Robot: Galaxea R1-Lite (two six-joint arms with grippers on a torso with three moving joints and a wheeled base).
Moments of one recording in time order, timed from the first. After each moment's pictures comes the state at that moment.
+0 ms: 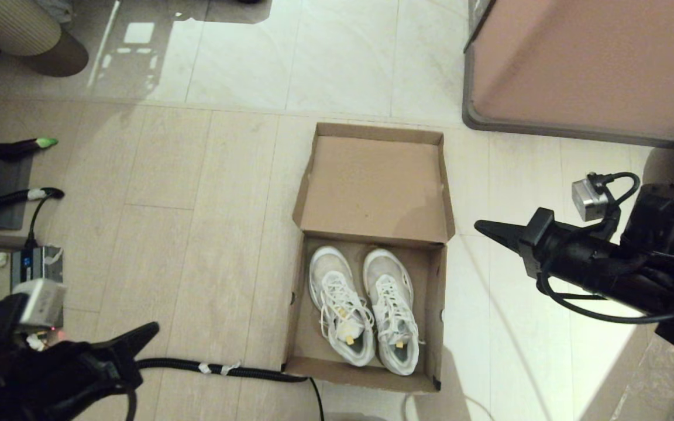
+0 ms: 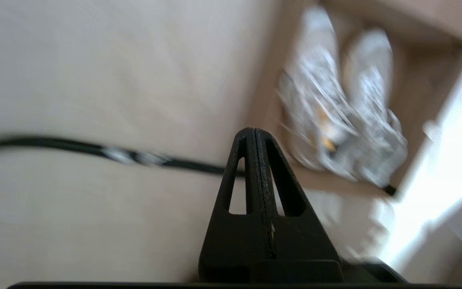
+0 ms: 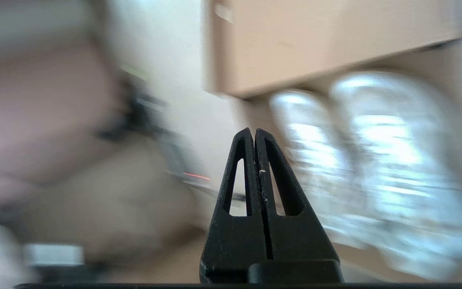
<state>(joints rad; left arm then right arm) -0.18 1.26 -0.10 -0.89 0.02 -0.22 0.22 1.65 -0.61 -0.95 0.39 0.83</state>
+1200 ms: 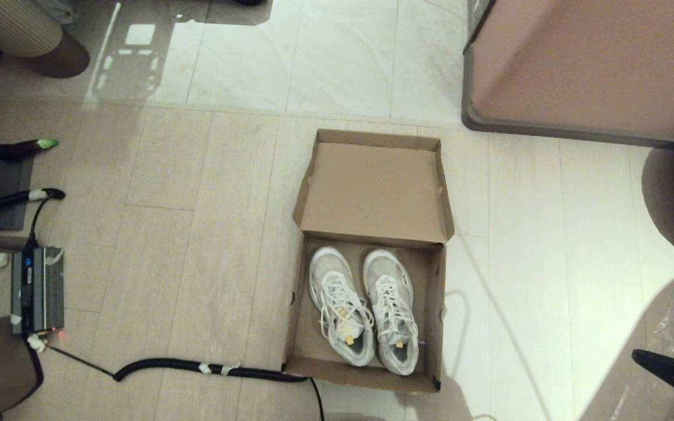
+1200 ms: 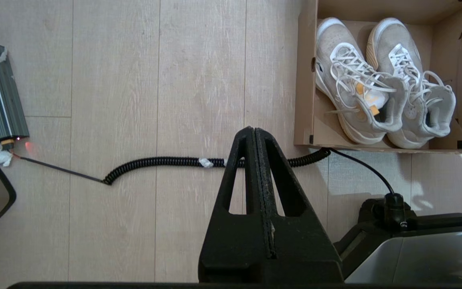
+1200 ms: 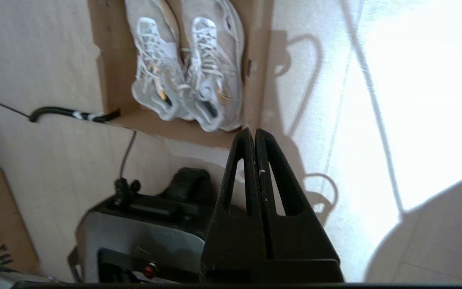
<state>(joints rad) -0.01 0.00 0.00 0.00 0.00 0.04 0.23 0.80 -0.36 -0.10 0.07 0.26</state>
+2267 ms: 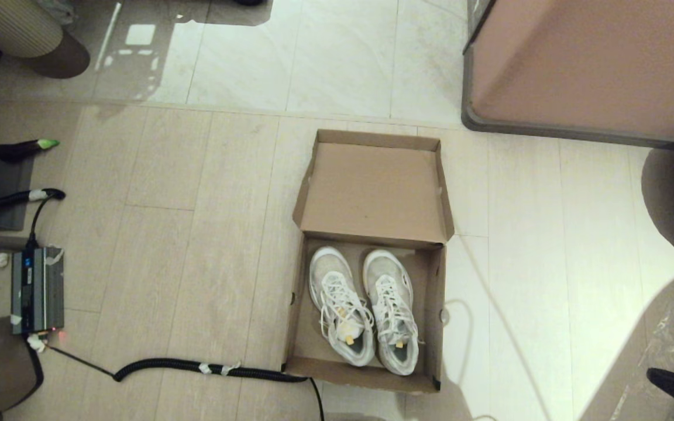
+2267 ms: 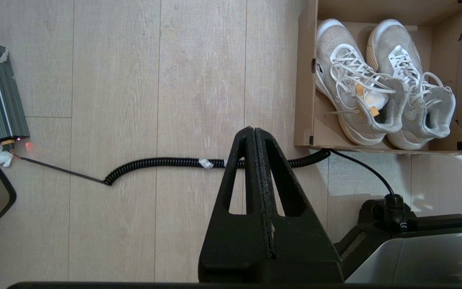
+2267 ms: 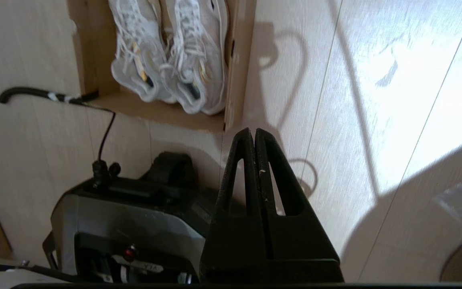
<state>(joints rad) -0.01 0.00 0.00 0.00 0.00 0.04 0.23 0.77 -0.37 0.00 0.04 0.21</state>
